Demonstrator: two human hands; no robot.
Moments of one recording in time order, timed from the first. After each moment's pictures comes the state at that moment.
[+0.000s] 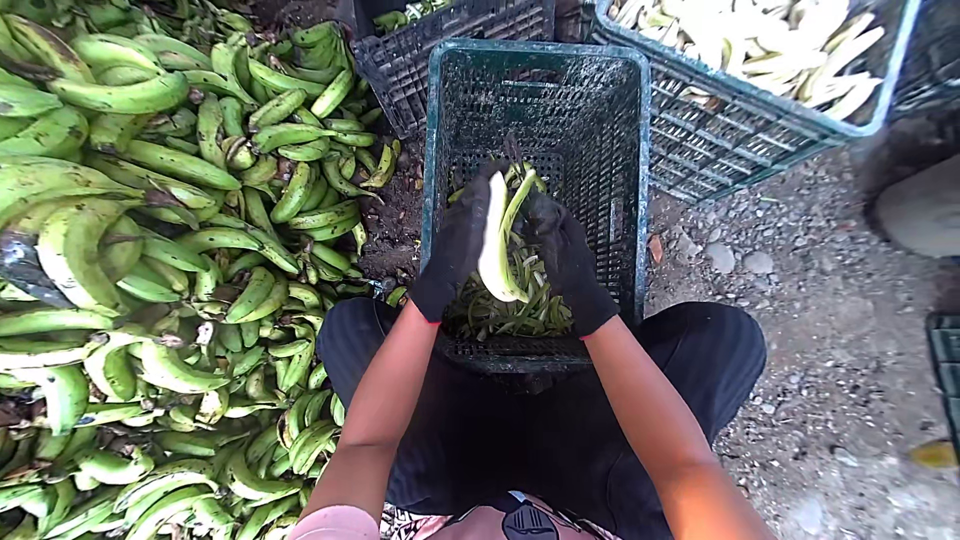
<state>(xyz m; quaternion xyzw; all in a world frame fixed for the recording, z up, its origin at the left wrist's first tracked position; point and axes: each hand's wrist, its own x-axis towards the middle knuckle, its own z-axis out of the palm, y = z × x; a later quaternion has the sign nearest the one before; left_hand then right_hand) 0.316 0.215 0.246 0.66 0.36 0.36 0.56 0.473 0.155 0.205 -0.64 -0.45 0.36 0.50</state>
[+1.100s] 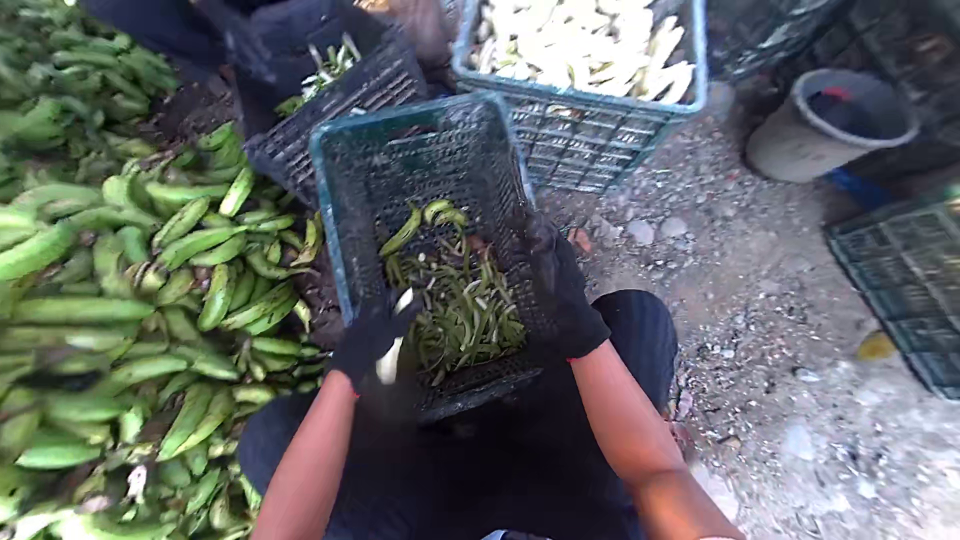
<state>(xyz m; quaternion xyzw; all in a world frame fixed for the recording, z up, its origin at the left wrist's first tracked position) 0.302 0.221 0.219 0.80 0.49 -0.05 0.35 0.552 0.094 0.220 -0.63 -0.30 0.33 0.63</state>
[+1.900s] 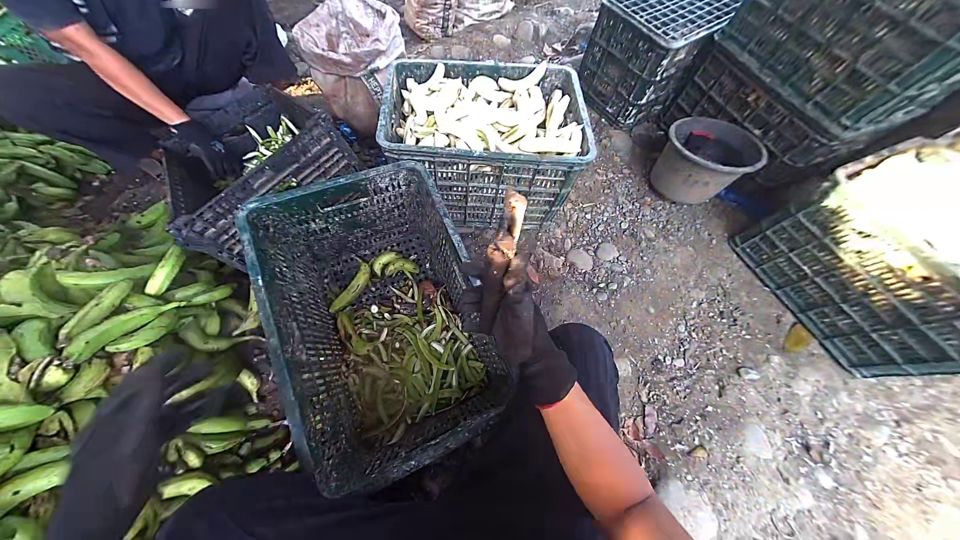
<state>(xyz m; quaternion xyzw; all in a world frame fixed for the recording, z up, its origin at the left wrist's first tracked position) 0.192 0.267 0.275 0.64 0.55 0.26 0.48 0.577 0.065 0.234 -0.50 -0.24 0.43 0.71</state>
